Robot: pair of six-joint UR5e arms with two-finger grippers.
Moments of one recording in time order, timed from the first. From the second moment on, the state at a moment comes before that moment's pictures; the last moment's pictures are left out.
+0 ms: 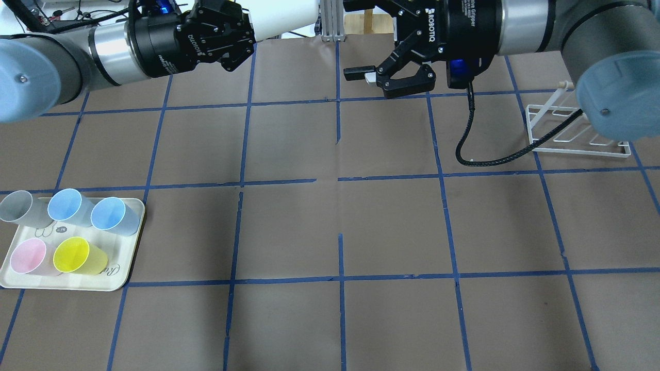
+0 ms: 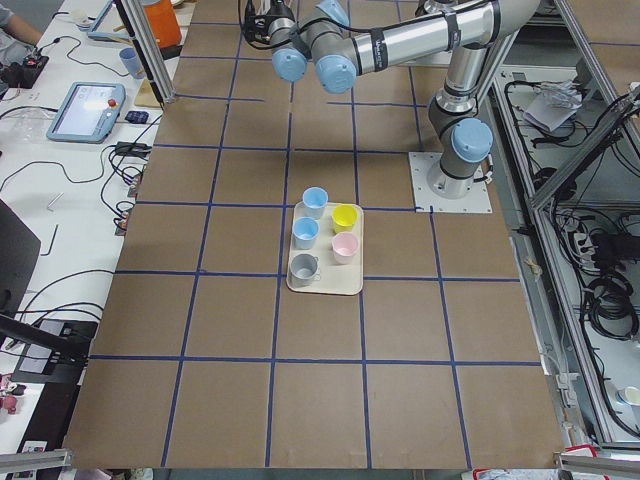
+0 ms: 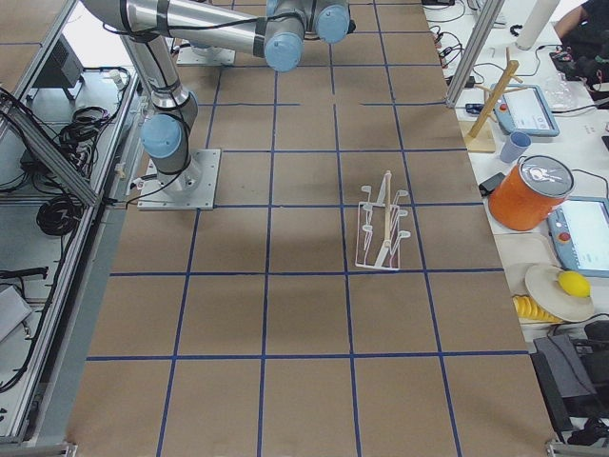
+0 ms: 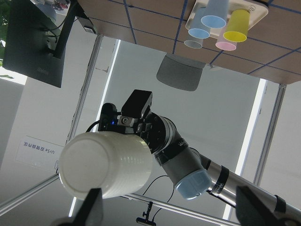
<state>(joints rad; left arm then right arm) -1.39 -1.67 -1.69 -2.01 -0.01 0.79 1.48 -1.57 1.74 -1.63 -0.15 1.16</state>
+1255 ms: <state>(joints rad) -1.41 -1.64 -1.74 -2.00 -0.01 0.78 1.53 -1.46 1.68 -1.87 -0.13 1.44</state>
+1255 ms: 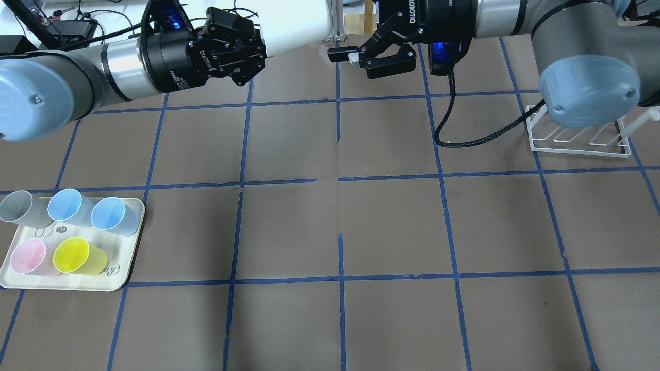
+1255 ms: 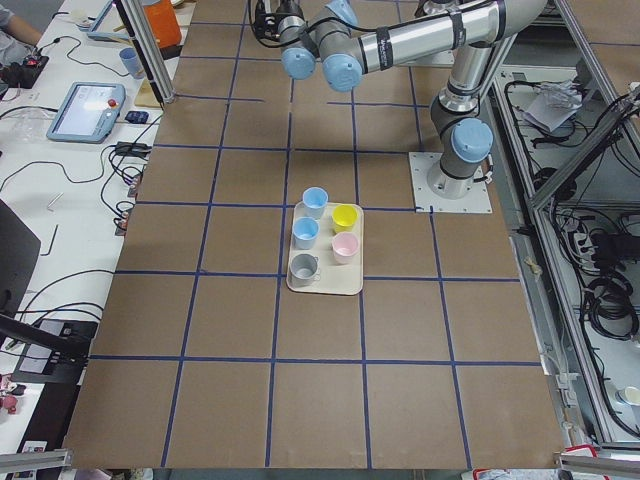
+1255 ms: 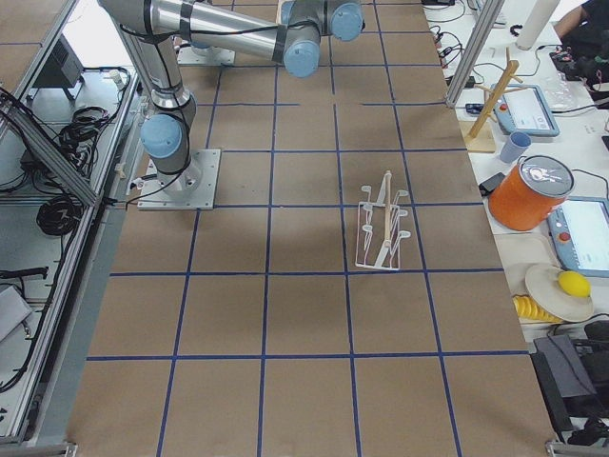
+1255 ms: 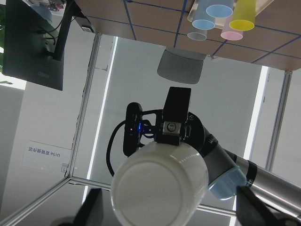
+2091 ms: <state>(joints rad) -1.41 -1.64 -1.75 -2.00 -0.01 0.78 1.58 -1.42 1.65 -1.88 -0.13 1.50</state>
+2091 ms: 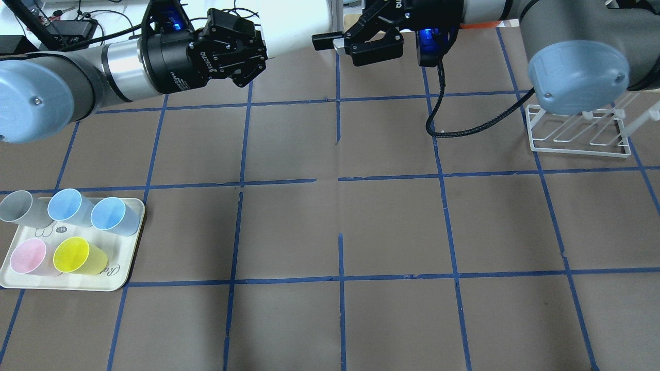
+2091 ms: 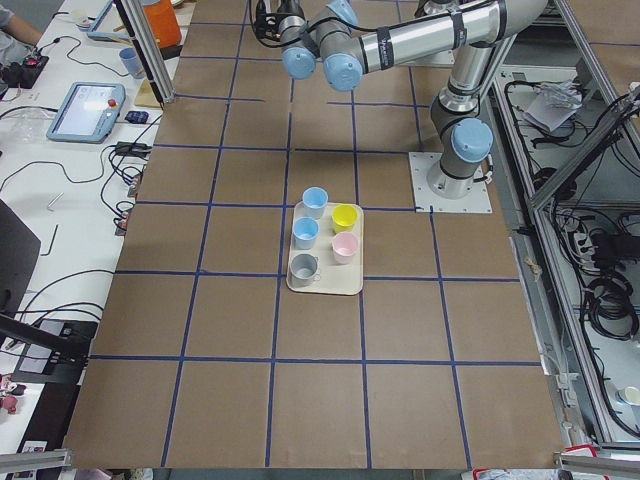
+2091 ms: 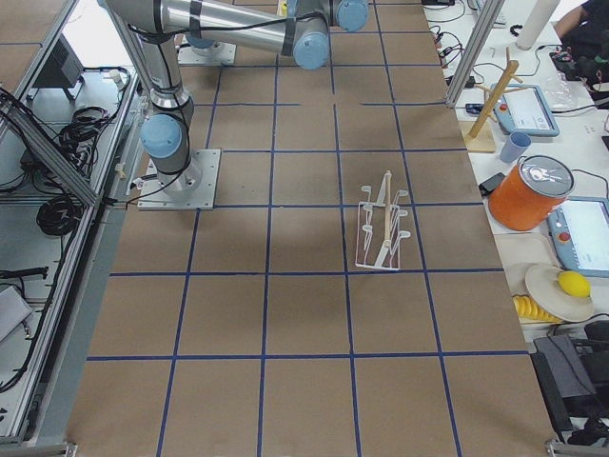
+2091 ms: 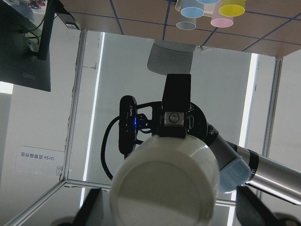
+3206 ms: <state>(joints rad) -1.41 -1.64 -1.75 -2.00 -0.01 0.78 1.59 -1.41 1.65 -1.90 -0.13 1.51</state>
